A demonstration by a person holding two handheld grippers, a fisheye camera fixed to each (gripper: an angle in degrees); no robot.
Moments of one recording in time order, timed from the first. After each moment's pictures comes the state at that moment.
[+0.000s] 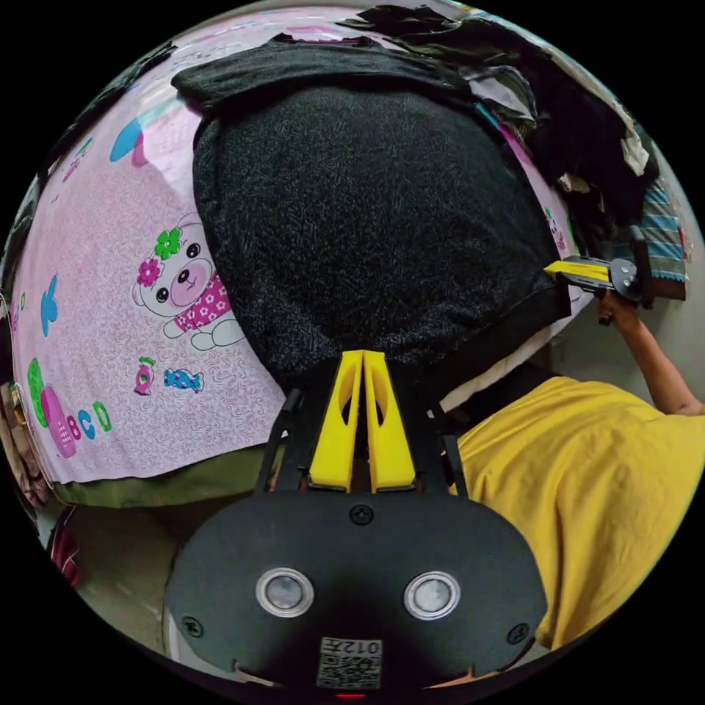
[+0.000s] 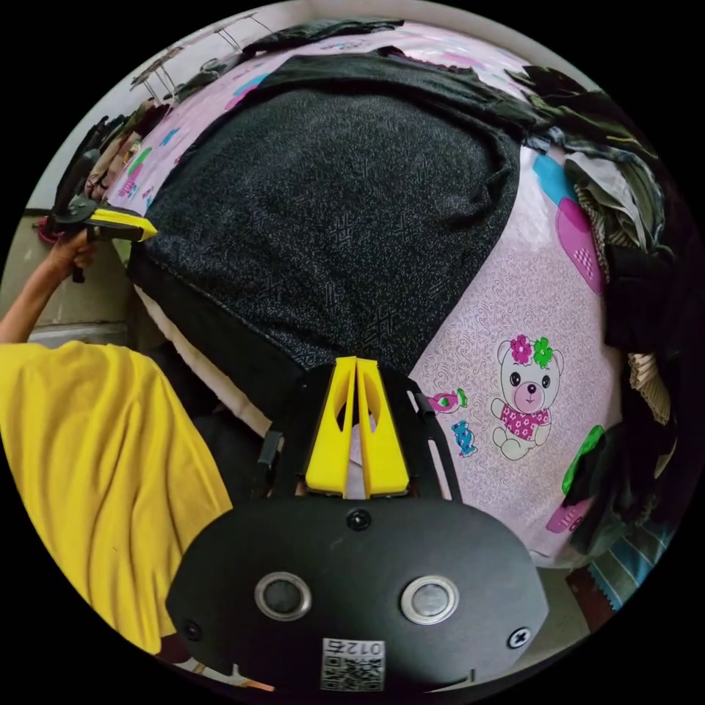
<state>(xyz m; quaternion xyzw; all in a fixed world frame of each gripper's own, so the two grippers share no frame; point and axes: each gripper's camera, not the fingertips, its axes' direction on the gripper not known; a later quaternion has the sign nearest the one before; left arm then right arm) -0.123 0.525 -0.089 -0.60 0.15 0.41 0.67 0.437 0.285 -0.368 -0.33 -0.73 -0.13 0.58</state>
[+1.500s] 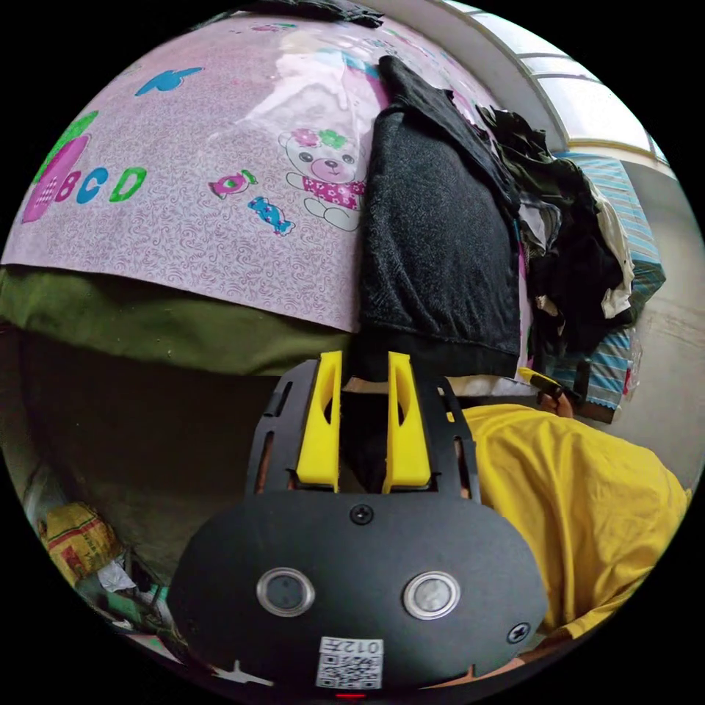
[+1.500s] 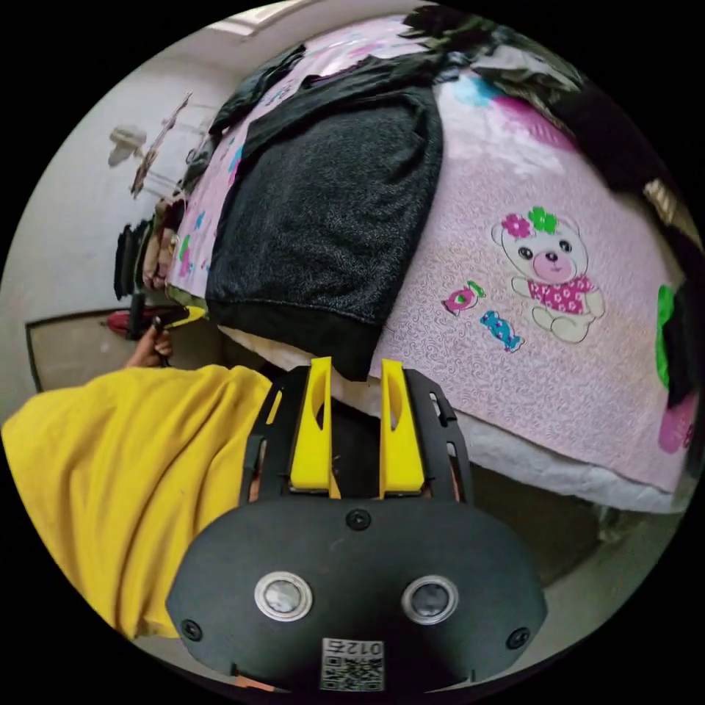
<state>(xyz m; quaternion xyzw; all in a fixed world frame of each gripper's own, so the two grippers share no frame) -0.352 0.573 -0.092 -0.62 0.17 0.14 0.76 0.595 0.347 -0.301 -0.45 -0.79 0.07 0.41</state>
